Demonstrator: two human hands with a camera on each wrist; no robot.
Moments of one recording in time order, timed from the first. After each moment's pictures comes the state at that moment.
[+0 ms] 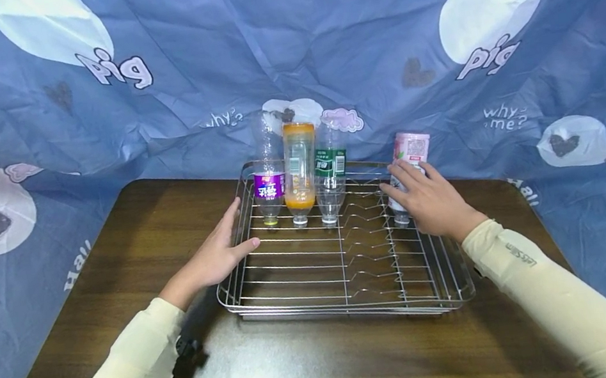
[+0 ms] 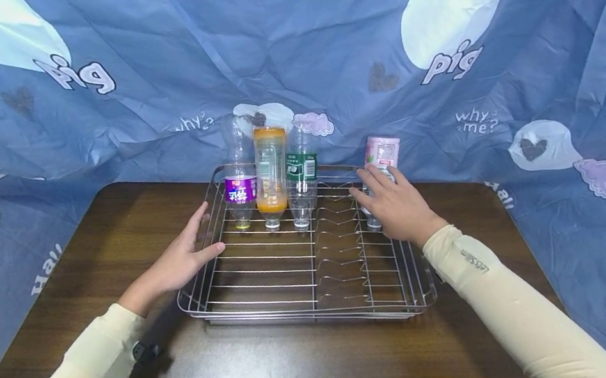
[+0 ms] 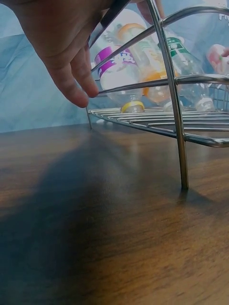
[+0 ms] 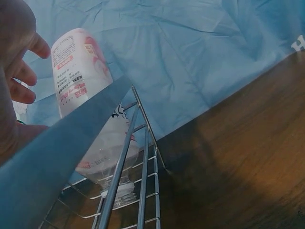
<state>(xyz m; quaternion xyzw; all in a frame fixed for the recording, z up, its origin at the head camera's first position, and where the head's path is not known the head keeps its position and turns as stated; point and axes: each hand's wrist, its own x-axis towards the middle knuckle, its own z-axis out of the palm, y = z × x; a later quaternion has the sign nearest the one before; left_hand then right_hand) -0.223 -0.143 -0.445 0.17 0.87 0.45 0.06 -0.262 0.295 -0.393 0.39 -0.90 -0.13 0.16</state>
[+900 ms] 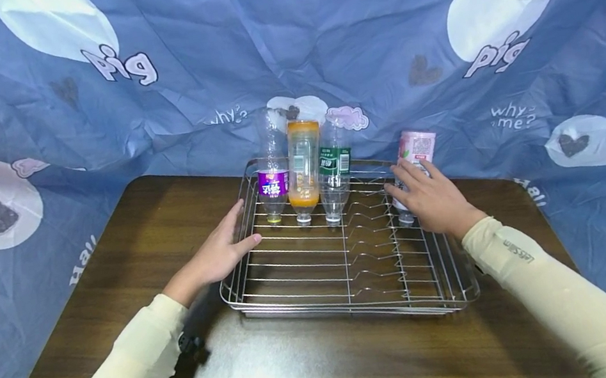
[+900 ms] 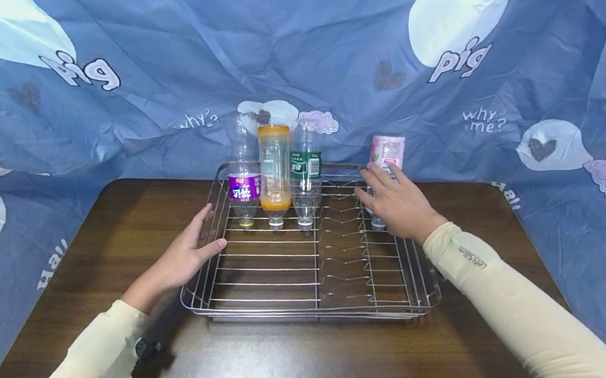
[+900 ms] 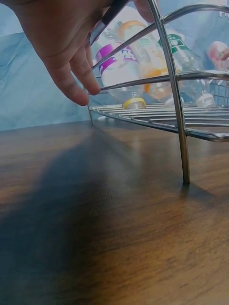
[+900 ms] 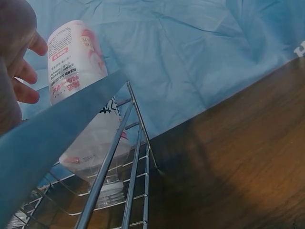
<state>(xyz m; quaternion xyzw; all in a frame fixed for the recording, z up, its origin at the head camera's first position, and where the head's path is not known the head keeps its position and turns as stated) -0.220 -0.144 -0.444 0.15 0.88 0.45 0.07 -0.268 0.295 -0.397 0.37 -0.90 -0.17 0.12</state>
